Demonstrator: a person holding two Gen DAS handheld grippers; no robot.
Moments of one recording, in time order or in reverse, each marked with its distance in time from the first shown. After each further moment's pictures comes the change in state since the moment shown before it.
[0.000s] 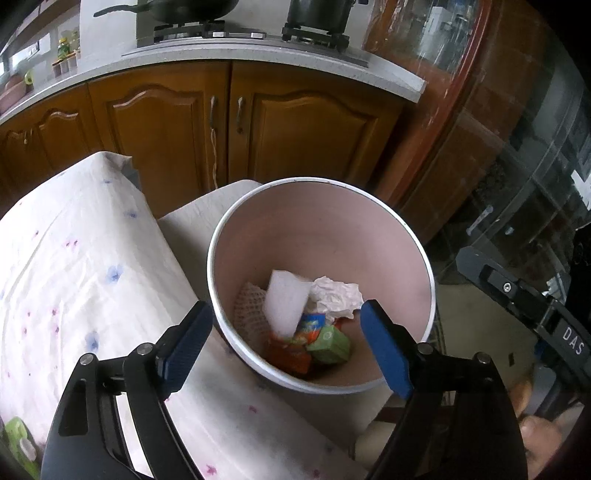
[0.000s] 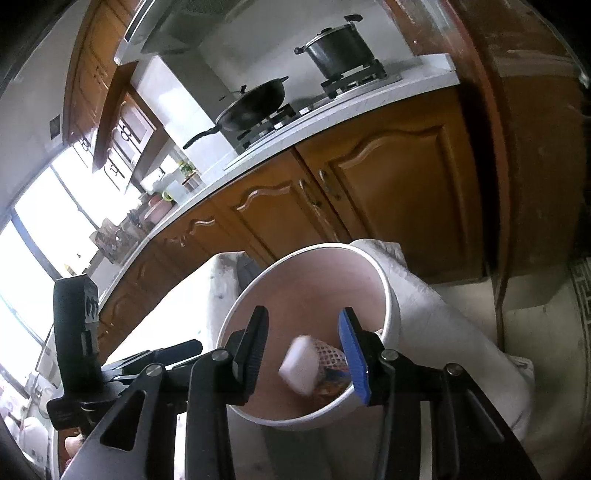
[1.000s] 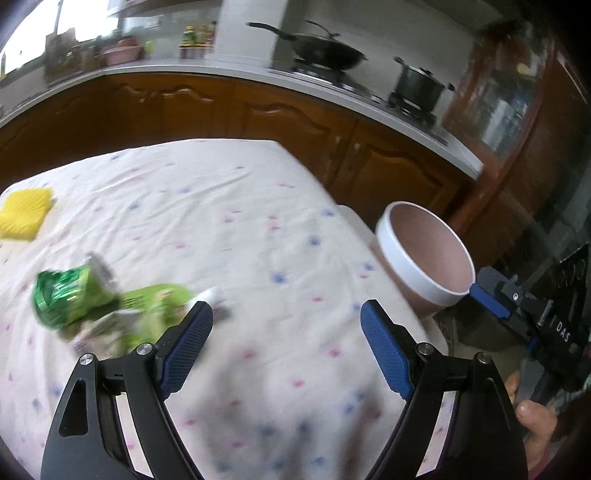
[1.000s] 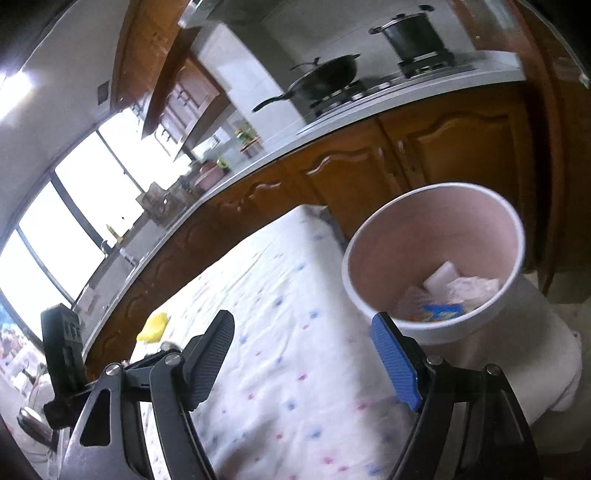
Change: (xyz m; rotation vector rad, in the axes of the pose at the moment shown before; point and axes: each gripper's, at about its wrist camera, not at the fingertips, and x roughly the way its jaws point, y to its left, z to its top) left arm -0.162 0.144 -0.142 -0.303 -0.189 0.162; right arm -0.001 0.107 -0.071 -0.111 0.079 0.169
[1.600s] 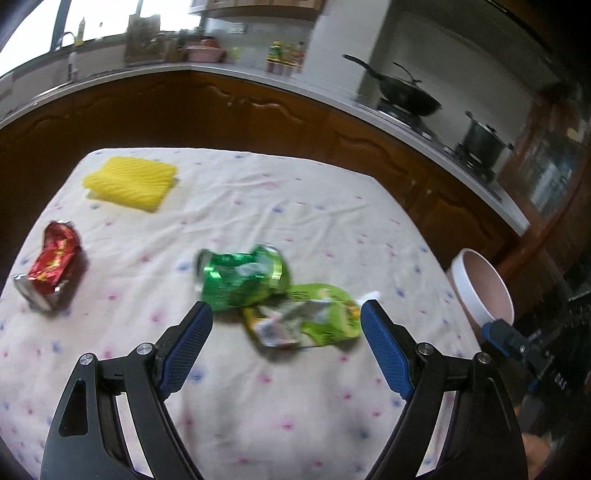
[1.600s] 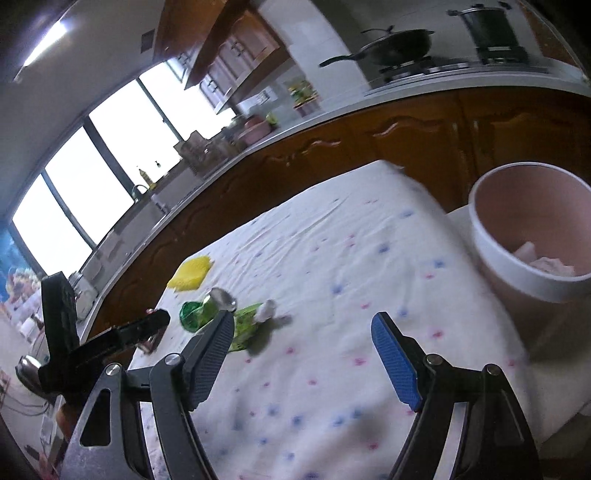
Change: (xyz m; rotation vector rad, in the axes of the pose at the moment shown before) left arm -0.059 0.122 -0.021 -0.189 -0.096 0.154; right arm 0.046 0.093 -0.049 -0.142 0.127 0.107
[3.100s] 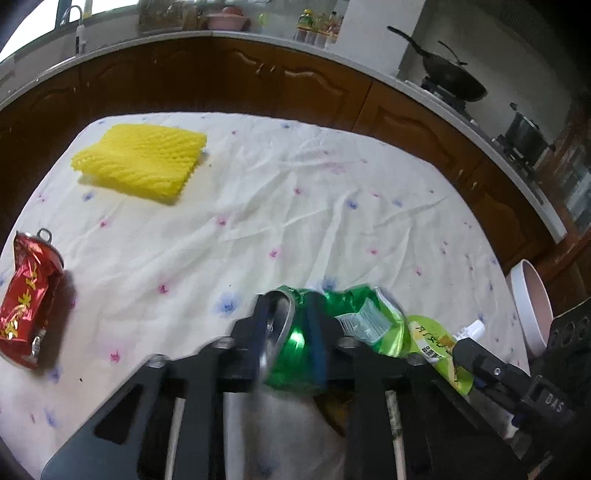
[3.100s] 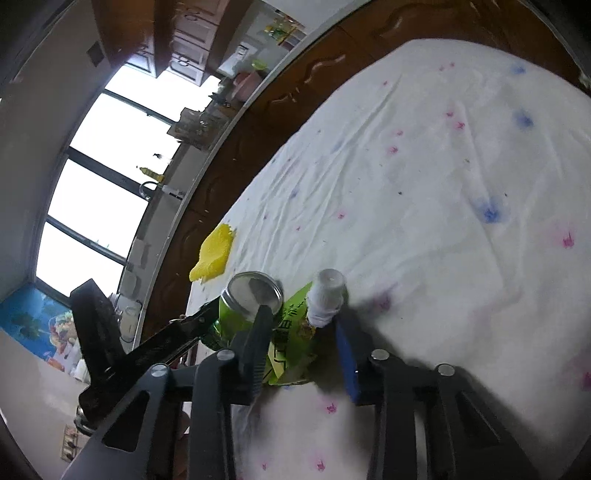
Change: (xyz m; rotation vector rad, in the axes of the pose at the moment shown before) left arm 0.091 0.056 0.033 -0.015 0.114 0.068; right arm 0.136 0.018 -0.016 0.270 0.216 0.186
